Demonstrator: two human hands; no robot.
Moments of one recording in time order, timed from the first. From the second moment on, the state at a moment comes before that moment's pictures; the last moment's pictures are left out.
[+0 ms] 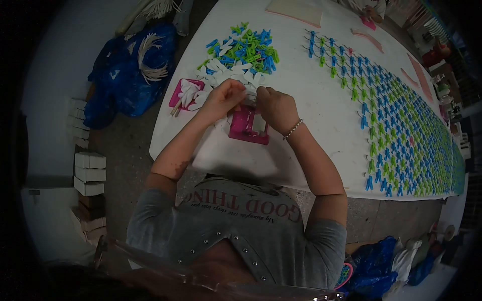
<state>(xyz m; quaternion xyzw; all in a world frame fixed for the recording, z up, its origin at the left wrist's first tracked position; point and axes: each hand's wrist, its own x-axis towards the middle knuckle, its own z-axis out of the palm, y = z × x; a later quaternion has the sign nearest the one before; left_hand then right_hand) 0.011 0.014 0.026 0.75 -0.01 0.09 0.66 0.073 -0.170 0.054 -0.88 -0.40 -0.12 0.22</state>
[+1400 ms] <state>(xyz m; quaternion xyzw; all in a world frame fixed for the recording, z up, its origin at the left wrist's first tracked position) -0.003 -0.024 -0.003 0.86 -0.20 0.16 0.43 0.055 -0.205 0.020 -0.70 -0.29 0.17 0.63</state>
